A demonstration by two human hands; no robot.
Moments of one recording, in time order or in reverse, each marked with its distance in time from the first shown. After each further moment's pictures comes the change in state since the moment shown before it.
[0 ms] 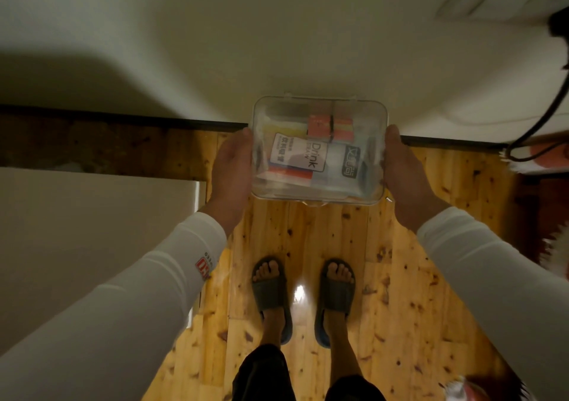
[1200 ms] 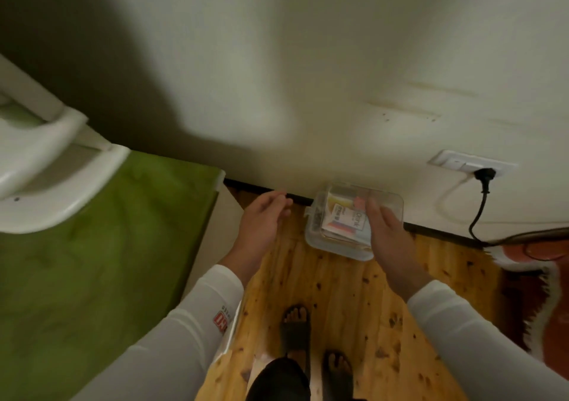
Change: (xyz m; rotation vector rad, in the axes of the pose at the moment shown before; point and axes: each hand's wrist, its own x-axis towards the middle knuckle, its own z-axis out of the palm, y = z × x) left_hand -0.186 0.128 -0.186 -0.151 -0.046 0.080; right_hand -0.254 -0.119 0.071 -0.064 -0.111 -0.297
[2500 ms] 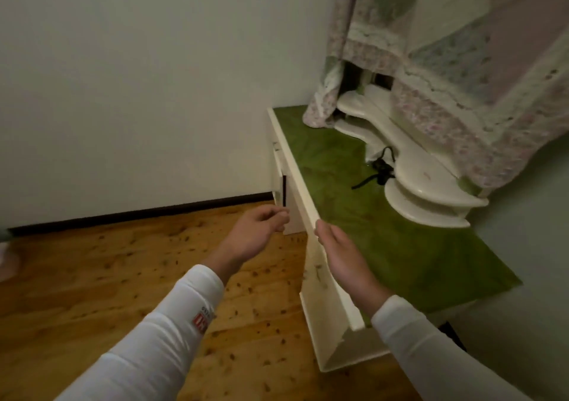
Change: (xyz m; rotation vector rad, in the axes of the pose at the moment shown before) left_hand -0.514 -0.076 -0.350 -0.098 0.844 0.207; right_hand -0.479 -0.076 0.271 -0.478 -1.167 -0.606
